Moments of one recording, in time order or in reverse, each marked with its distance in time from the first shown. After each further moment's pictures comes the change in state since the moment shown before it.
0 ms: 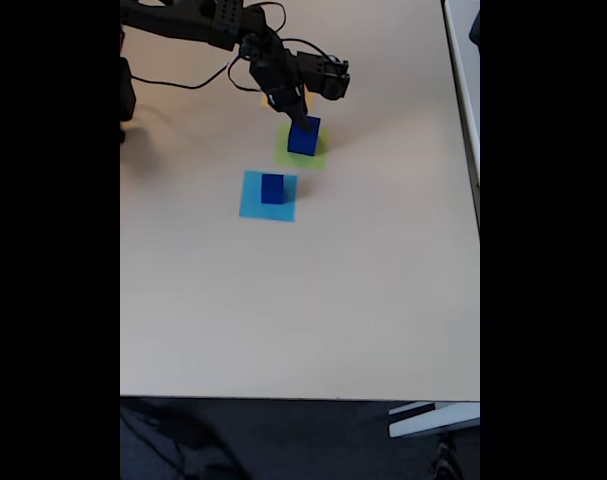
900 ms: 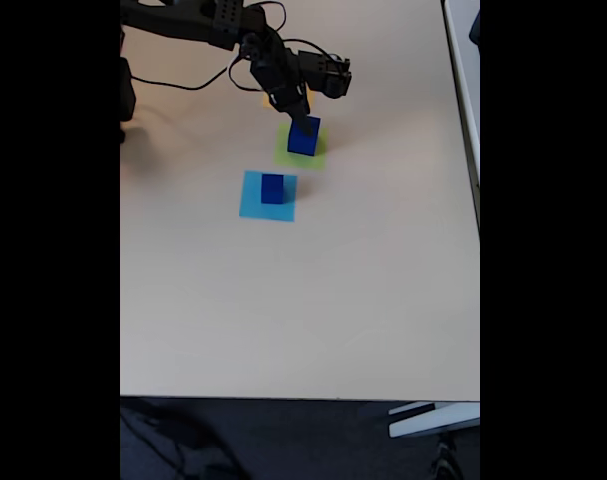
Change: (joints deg) arm -0.4 0.0 0.0 -1.5 -0.3
